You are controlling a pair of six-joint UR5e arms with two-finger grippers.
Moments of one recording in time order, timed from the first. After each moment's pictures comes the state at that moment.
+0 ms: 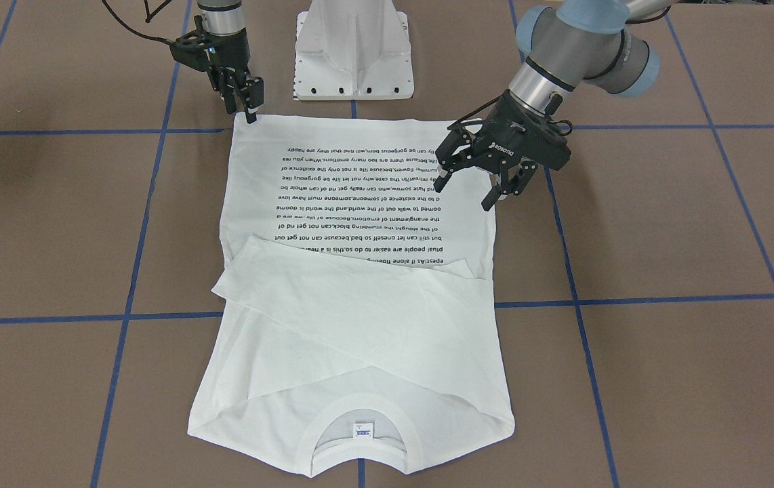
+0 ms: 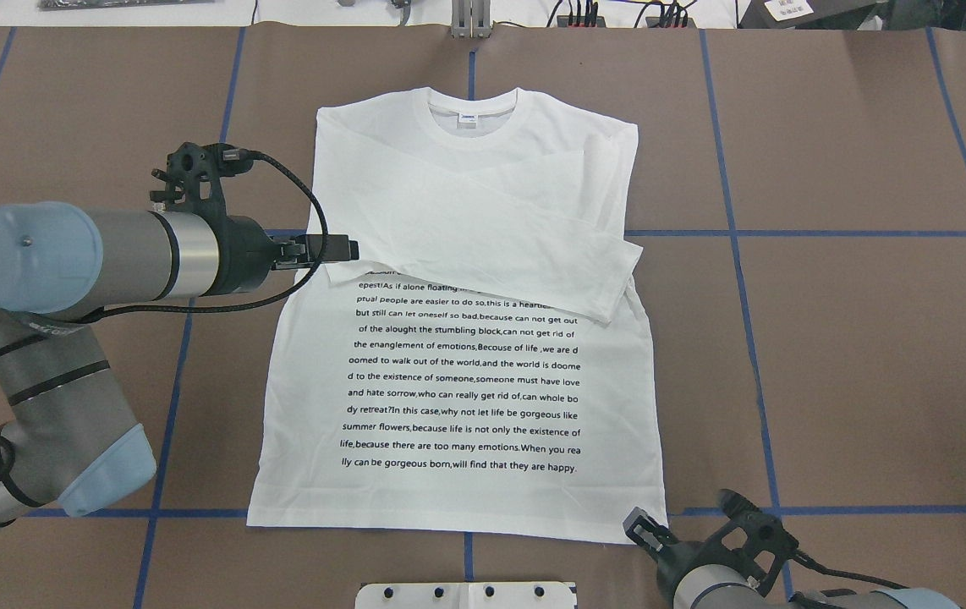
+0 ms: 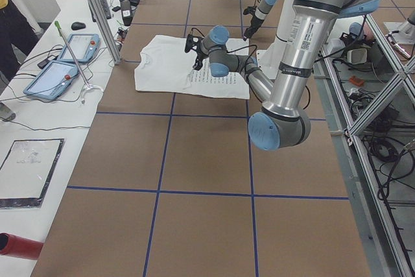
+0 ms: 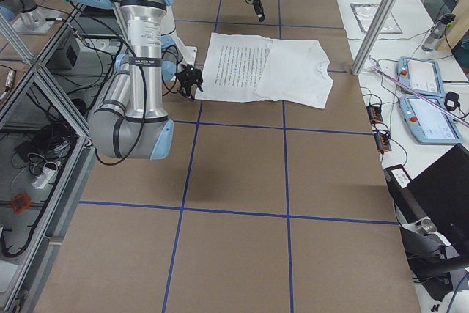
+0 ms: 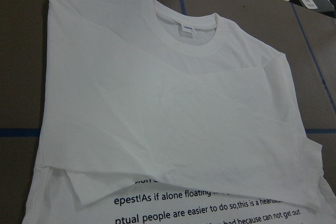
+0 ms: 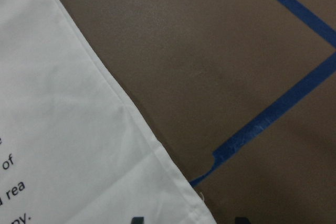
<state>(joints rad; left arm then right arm) -0.62 -1.90 -1.86 -2.29 -1.75 -1.28 -0.10 -1.52 2.12 -1.47 1.17 2.35</state>
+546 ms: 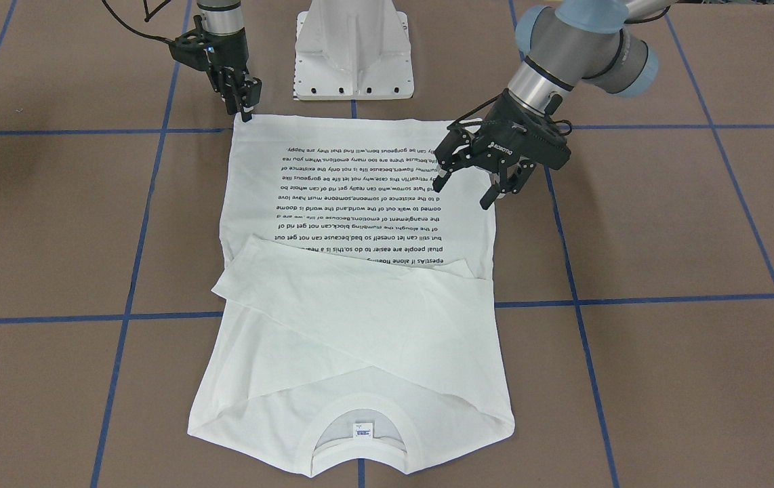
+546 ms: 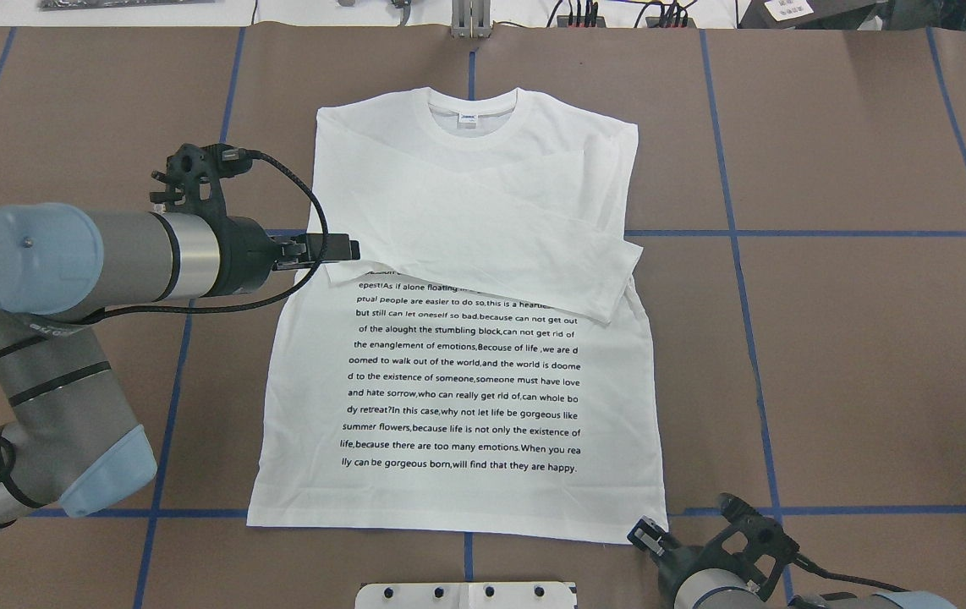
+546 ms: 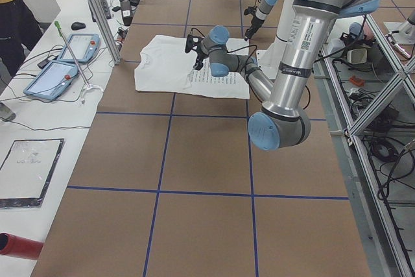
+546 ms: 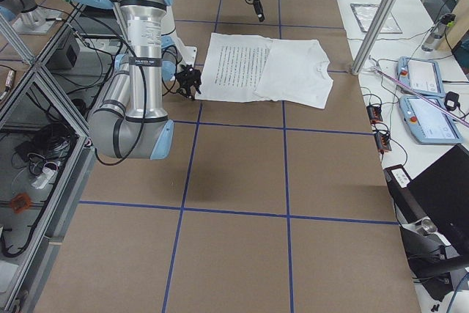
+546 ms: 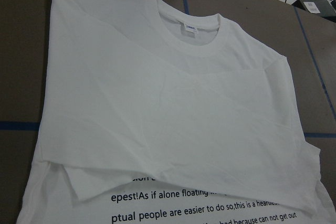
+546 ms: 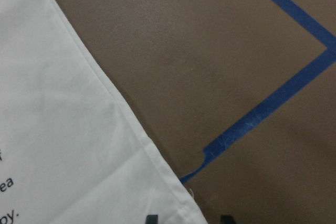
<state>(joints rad) -0.62 -1.90 -1.86 -2.29 -1.75 -1.30 -0.10 -1.52 2.12 -1.48 1.17 2.35</state>
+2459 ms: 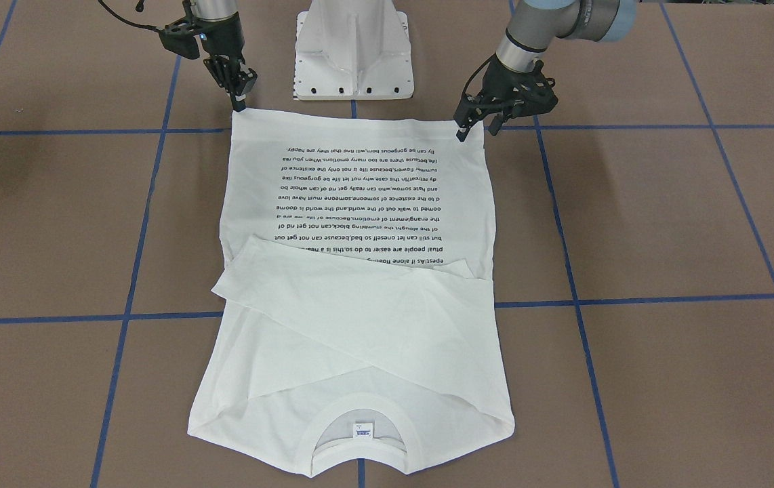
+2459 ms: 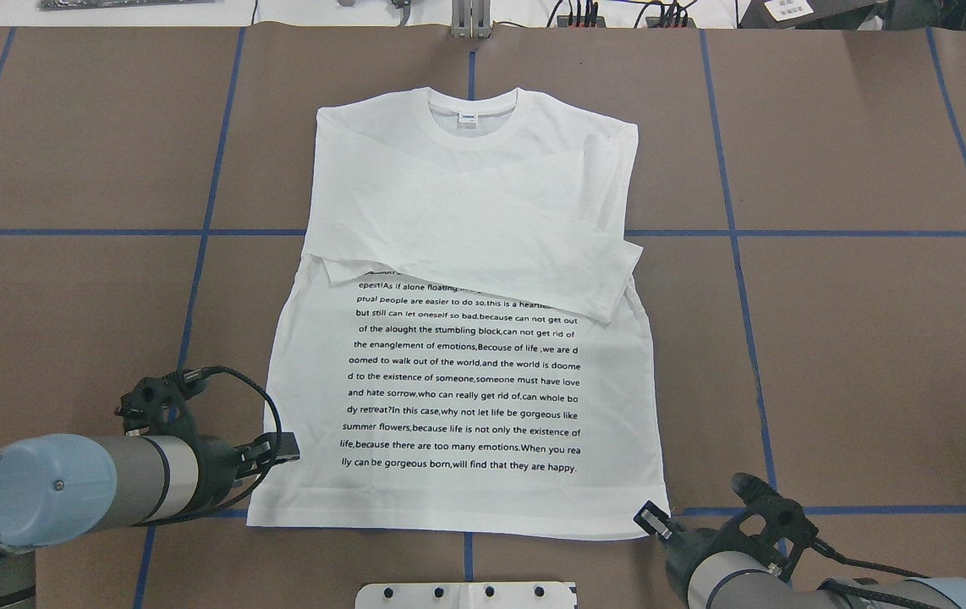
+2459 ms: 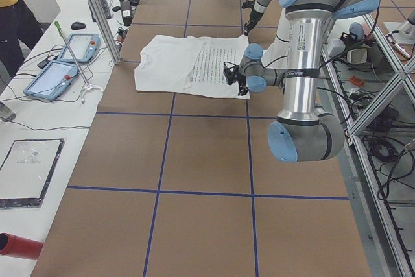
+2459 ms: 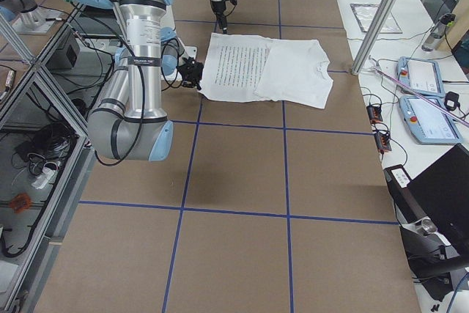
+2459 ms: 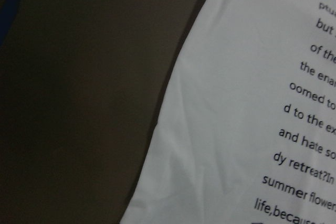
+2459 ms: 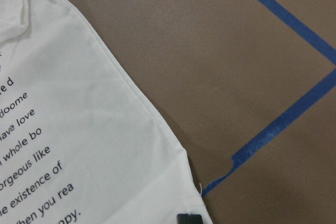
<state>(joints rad) -0.23 -1.59 -2.05 -2.07 -1.60 -1.81 -0.07 -1.54 2.22 -1.48 1.18 2.35</state>
